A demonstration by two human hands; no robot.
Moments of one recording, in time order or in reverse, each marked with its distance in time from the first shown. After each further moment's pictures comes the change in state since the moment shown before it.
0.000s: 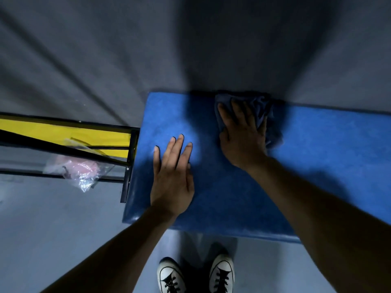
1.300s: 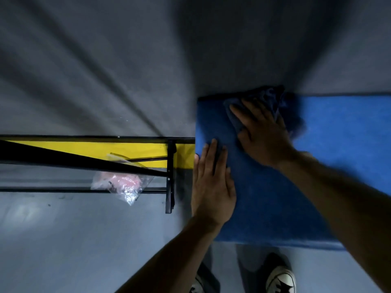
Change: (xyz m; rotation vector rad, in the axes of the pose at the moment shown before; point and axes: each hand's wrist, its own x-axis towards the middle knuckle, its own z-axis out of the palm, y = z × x) left_hand 0.004 -0.064 -0.016 -0.155 0.012 -0.004; right_hand 0.032 -0.092 0.014 0.093 -0.054 -0.061
